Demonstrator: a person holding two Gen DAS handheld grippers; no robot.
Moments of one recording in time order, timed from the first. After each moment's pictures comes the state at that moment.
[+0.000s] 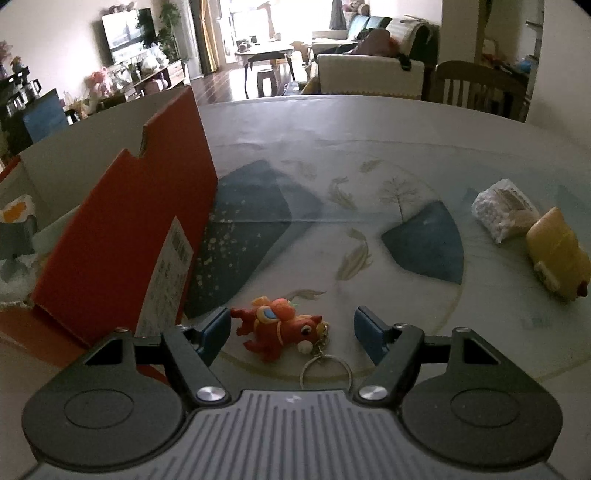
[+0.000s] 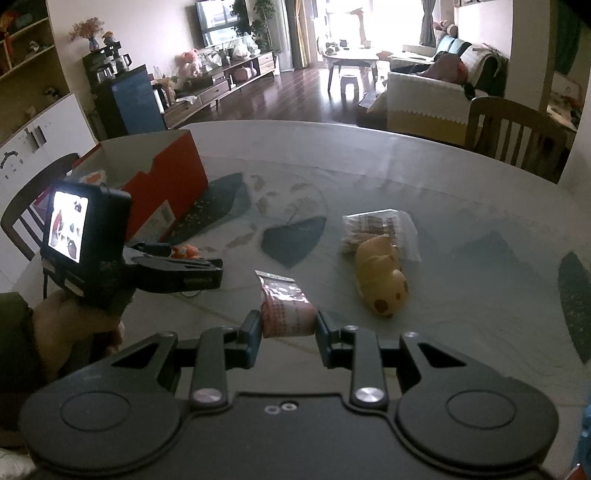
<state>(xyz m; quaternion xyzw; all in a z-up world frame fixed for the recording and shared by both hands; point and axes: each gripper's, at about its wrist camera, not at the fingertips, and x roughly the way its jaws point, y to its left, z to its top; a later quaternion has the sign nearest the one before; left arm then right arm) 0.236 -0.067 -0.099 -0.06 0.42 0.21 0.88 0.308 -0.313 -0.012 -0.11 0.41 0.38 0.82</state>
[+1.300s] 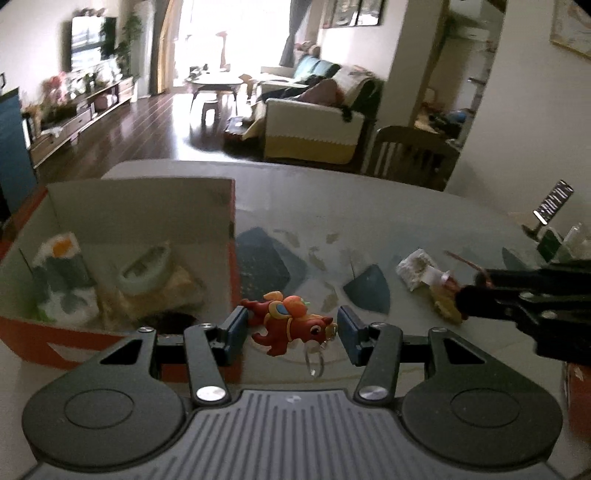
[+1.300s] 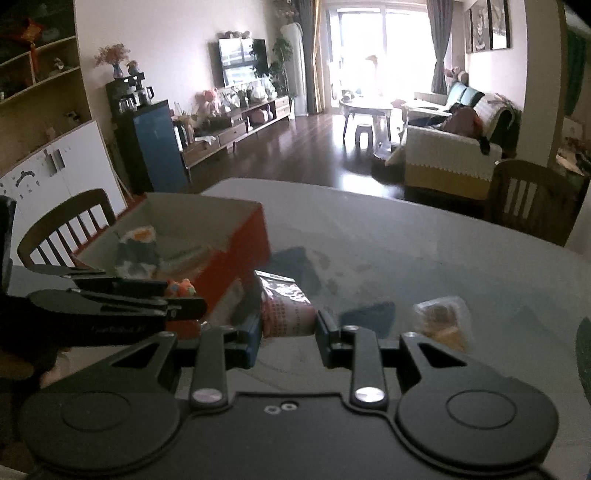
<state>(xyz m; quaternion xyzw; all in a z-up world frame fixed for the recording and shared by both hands) 0.134 -0.002 0.023 -0.12 0.35 0.08 0.92 0.255 -0.219 0.052 -0.09 0.34 0.40 0.85</state>
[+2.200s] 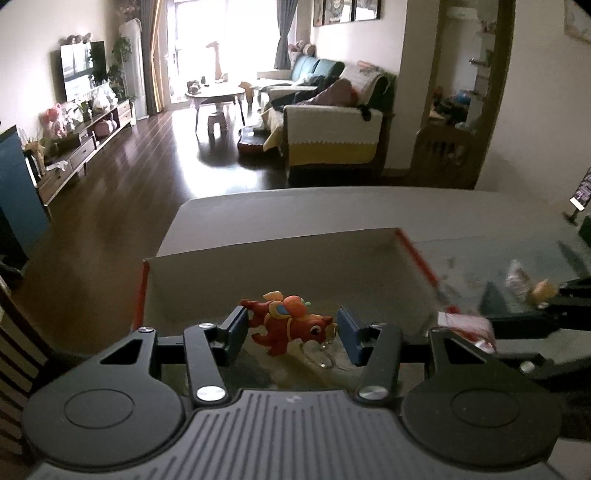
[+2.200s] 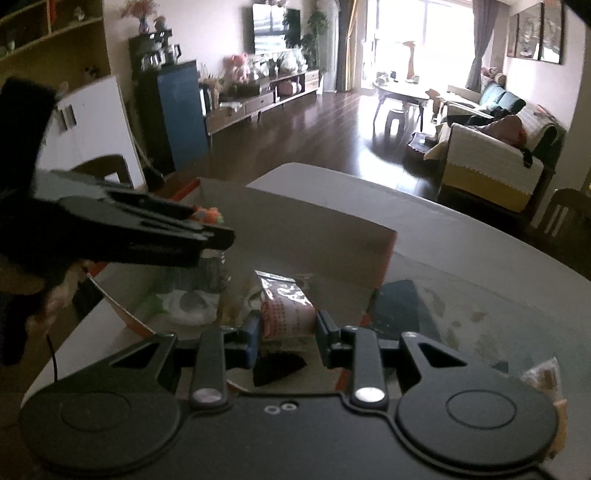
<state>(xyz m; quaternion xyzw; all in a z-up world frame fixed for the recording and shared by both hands) 0.165 0.188 0.027 -0.05 0.37 0.09 0.93 0.238 -0.020 0.031 -0.16 0.36 0.41 0.82</state>
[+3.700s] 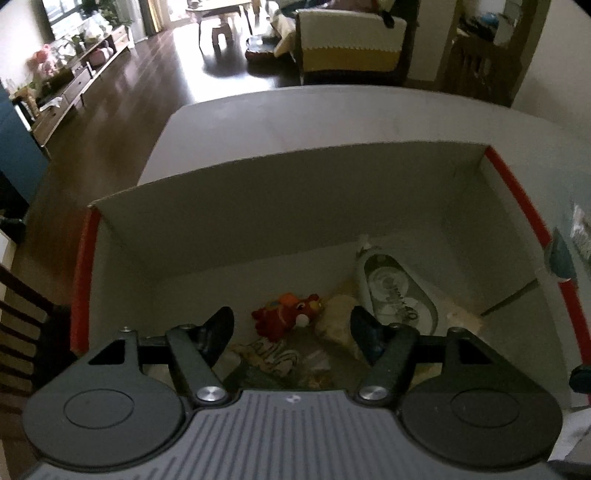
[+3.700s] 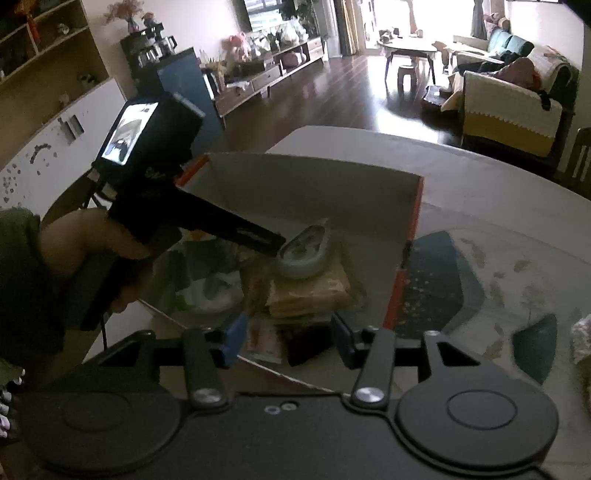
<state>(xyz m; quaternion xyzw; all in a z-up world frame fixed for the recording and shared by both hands) 0.232 0.216 -0.039 -0.06 0.51 0.10 0.85 0.243 -0.033 0.017 -0.10 0.44 0.43 0.79</state>
